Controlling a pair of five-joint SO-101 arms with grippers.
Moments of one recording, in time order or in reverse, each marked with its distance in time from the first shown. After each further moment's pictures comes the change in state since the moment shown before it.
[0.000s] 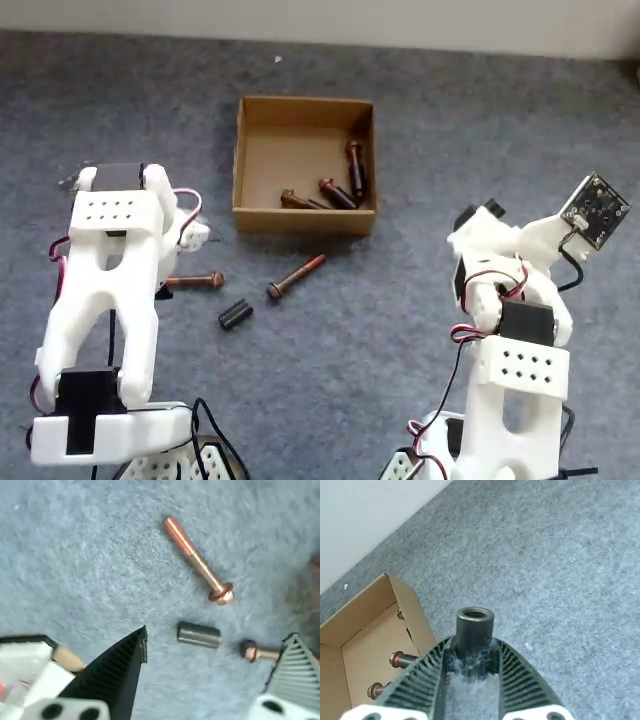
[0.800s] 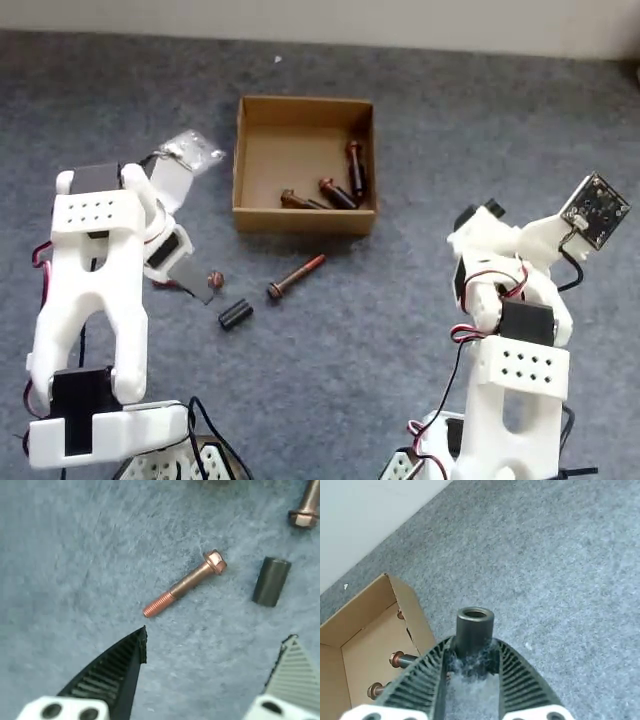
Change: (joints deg) left arm -4.6 0.0 0.2 -11.3 -98.0; right arm 0.0 0.0 0.0 0.0 0.0
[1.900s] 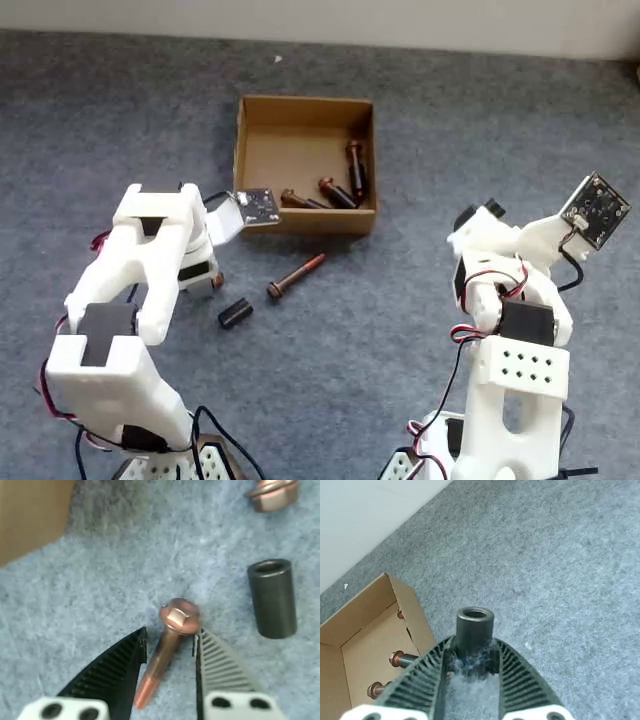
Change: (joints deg) left arm 6.1 24.5 1.5 -17.3 -16.6; right arm 0.0 0.0 0.0 0.0 0.0
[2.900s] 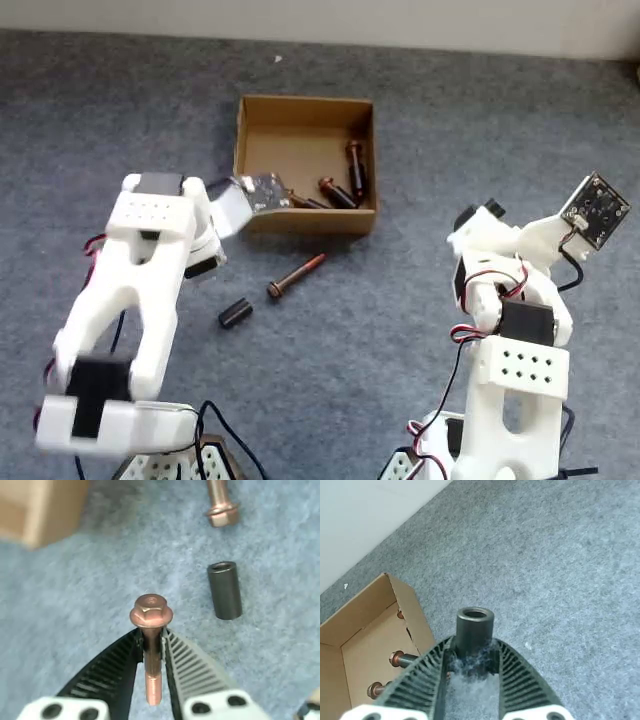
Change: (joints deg) left arm 5.6 -24.2 3.6 13.4 11.7; right arm 0.0 0.0 0.0 0.0 0.0
